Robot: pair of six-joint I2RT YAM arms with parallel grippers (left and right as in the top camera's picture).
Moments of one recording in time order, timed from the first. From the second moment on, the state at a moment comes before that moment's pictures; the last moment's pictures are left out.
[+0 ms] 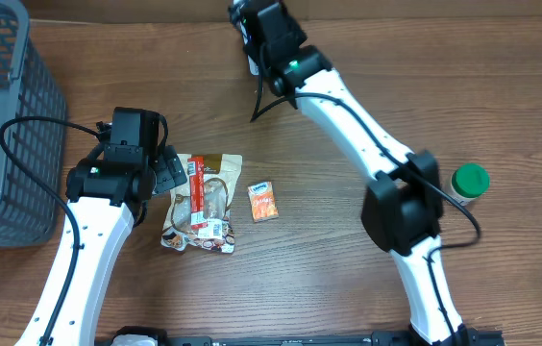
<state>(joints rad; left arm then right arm) -0.12 1.32 1.11 -0.96 -0.27 -0.50 0.54 2.32 2.23 -0.52 0.42 -0.31</state>
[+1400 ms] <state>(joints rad) -0.12 1.32 1.11 -0.97 -0.27 -0.50 0.08 2.14 1.73 -1.47 -0.04 0.04</state>
